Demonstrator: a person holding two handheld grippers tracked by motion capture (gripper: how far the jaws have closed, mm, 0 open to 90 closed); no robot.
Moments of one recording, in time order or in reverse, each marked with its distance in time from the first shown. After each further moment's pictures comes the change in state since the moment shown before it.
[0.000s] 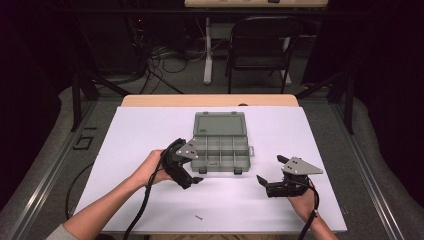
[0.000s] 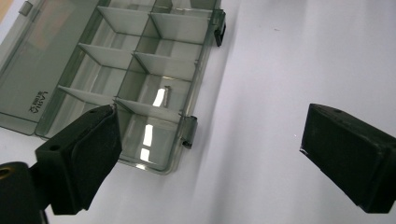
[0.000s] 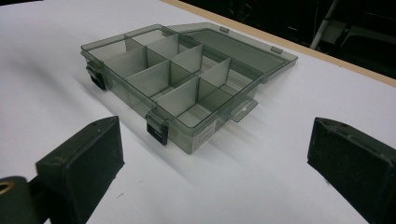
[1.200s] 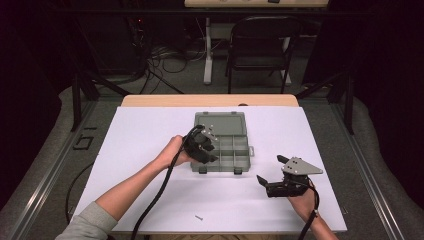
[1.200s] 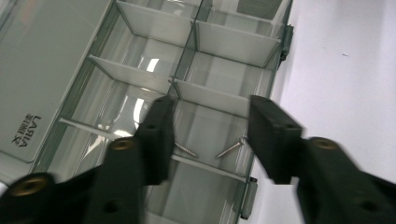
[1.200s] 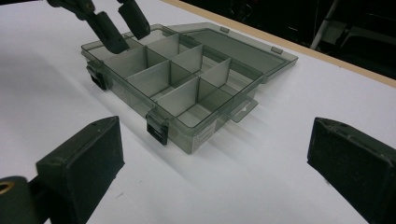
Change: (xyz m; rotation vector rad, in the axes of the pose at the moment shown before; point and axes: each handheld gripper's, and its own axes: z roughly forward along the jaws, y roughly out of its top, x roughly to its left) left arm 0.054 0.033 0.059 0.077 -0.047 -0.097; right arm 0.000 0.000 0.000 0.000 0.003 -0.002
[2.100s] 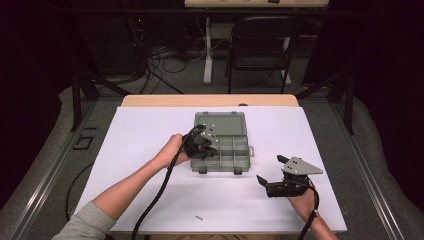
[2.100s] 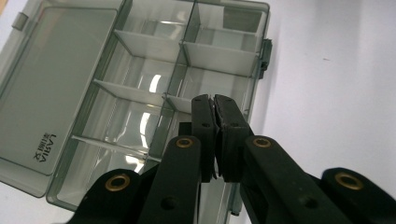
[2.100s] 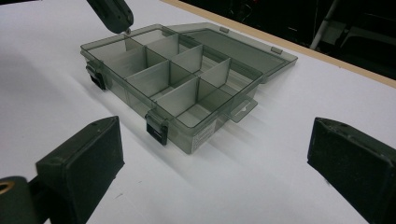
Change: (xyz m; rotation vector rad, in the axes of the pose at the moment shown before) left arm -0.009 0.008 -0.010 -0.013 0.014 0.072; right arm 0.000 0.000 0.000 0.002 -0.003 -0.002
